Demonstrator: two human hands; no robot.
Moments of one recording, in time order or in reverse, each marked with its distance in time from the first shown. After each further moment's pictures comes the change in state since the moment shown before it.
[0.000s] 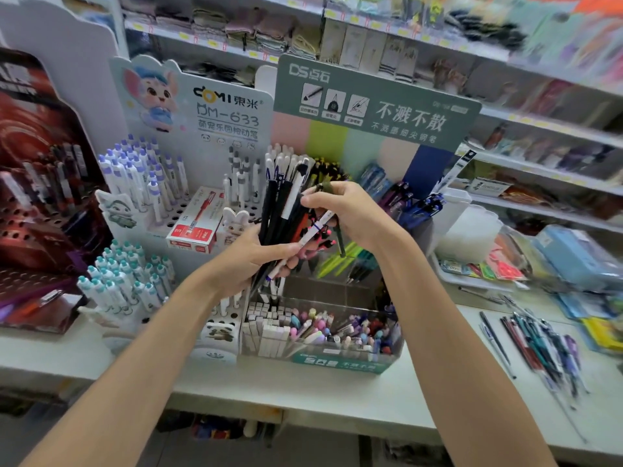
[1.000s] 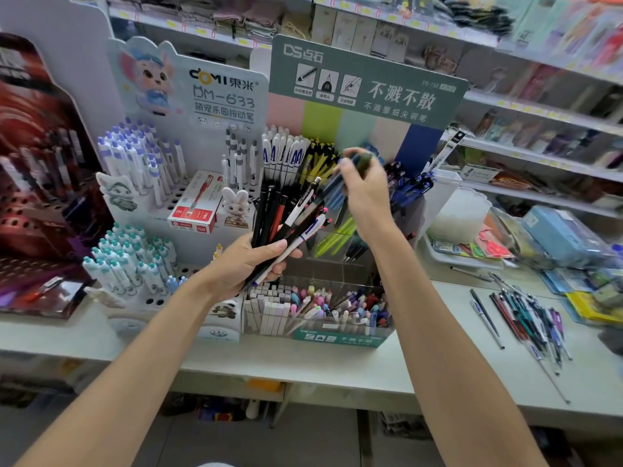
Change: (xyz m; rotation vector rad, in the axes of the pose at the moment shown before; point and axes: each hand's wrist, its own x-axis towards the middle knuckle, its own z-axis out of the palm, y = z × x) left_hand -0.024 -0.038 -0.002 -0.057 0.026 -0.085; right_hand -0.021 0.020 0.004 0.123 0.468 -0.213
